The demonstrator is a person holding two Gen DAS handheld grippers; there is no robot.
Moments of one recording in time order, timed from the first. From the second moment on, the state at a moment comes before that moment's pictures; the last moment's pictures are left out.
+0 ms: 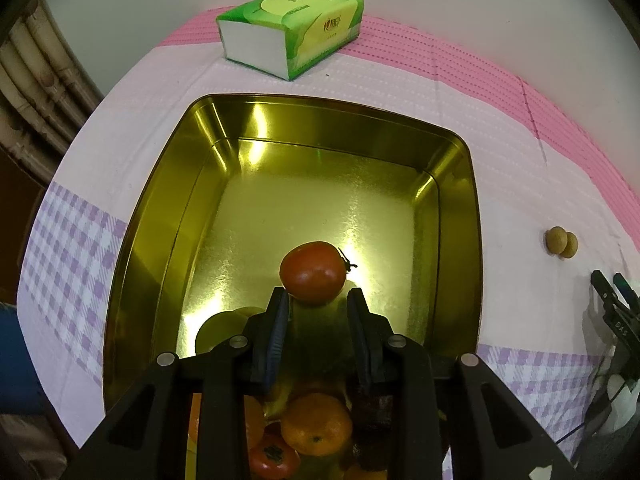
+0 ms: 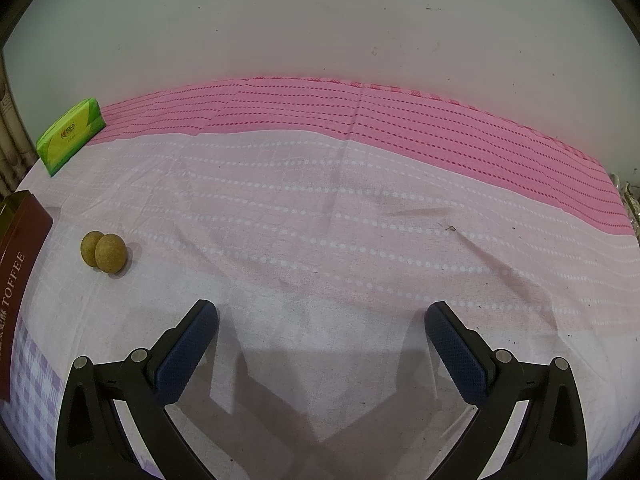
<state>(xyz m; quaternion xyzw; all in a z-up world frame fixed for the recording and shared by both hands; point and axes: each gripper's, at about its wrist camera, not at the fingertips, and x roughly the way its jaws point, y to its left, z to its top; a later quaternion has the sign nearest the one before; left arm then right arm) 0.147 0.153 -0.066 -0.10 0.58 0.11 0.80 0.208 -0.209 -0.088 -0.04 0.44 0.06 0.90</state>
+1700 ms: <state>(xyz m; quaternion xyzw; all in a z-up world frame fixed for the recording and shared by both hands) 0.032 0.200 0.005 -0.09 0.48 0.17 0.85 0.195 -0.181 -0.081 -0.05 0.45 0.06 0.89</state>
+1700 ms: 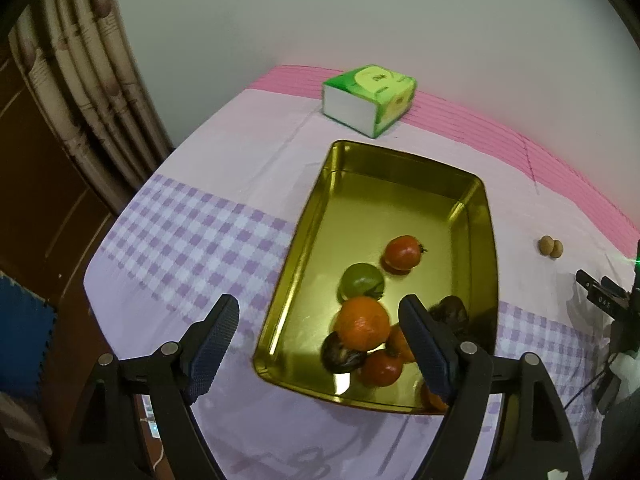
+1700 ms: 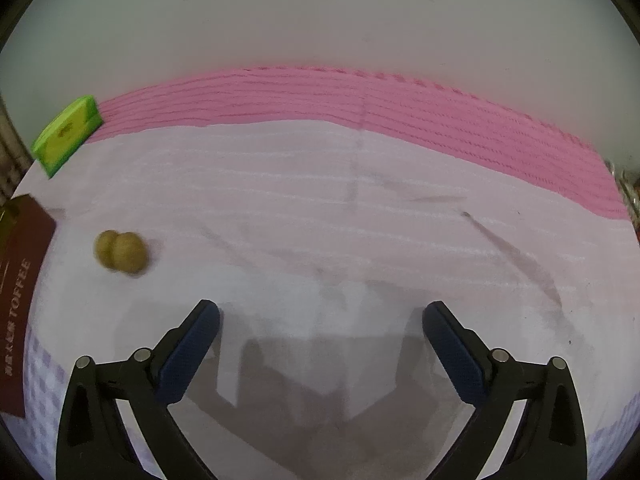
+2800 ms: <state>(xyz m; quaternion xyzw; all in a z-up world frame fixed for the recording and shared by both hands) 0.009 0.242 -0.007 -0.17 0.48 0.23 0.83 0.204 -0.066 -0.078 -0.08 0.45 0.12 0.88</state>
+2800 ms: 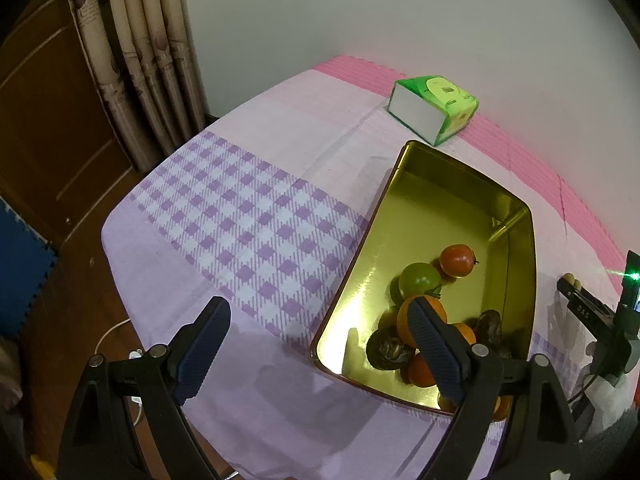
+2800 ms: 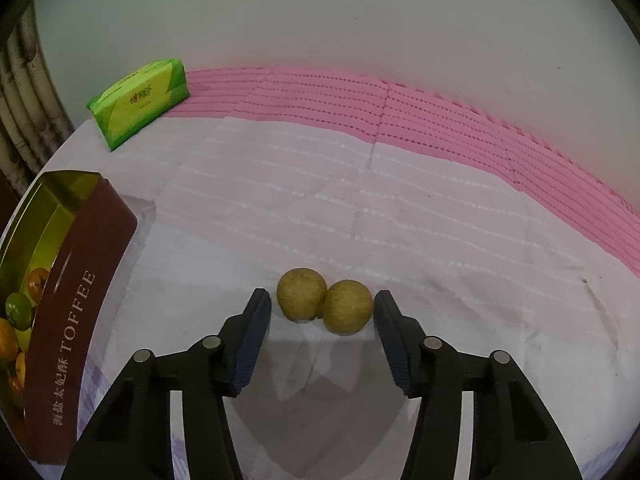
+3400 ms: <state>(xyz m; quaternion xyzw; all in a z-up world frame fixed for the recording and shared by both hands) 0.010 0.241 -0.011 -0.17 0.48 0.23 0.83 0.184 -0.059 -0.059 -0.08 0.43 0.14 0.89</state>
